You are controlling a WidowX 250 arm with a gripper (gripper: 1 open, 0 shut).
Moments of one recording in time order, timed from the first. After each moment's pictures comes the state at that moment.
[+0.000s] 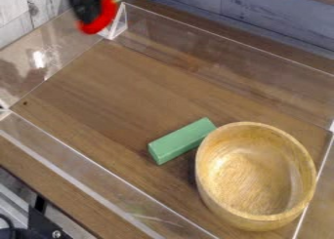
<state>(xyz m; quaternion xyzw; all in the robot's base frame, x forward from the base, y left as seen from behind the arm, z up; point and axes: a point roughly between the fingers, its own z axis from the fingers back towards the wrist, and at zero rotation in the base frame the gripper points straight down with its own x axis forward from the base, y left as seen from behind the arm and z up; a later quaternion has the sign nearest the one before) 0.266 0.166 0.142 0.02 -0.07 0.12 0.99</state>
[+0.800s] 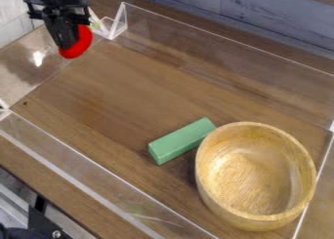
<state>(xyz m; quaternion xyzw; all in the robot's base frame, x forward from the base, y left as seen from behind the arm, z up) 0.271 0.209 0.083 -0.04 -0.03 0.12 0.99</state>
